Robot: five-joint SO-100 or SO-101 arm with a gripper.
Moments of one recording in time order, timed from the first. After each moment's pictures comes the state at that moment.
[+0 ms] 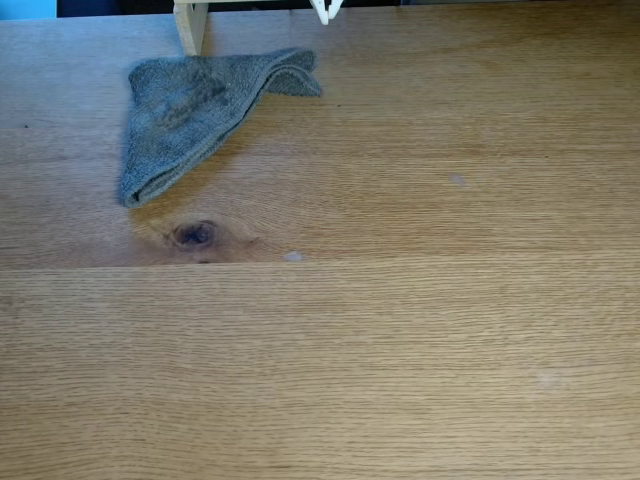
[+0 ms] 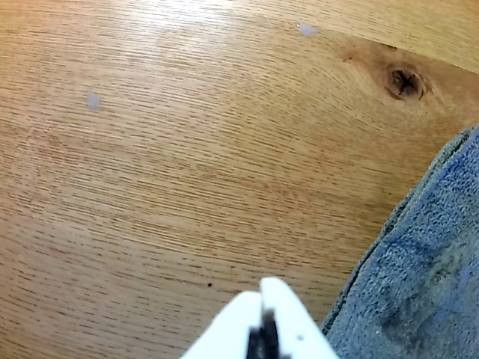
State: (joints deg) arm -4.7 189.4 186.0 72.3 4.0
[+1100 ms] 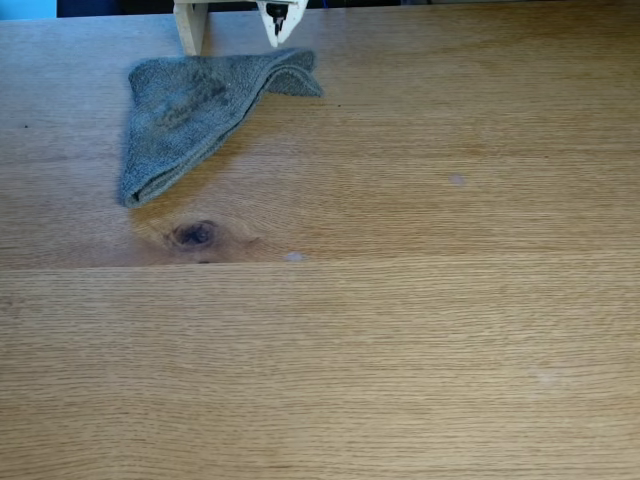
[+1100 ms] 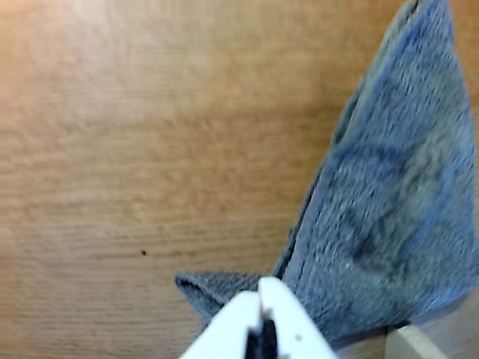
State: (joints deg) arm 10.4 152.6 167.7 57.0 5.2
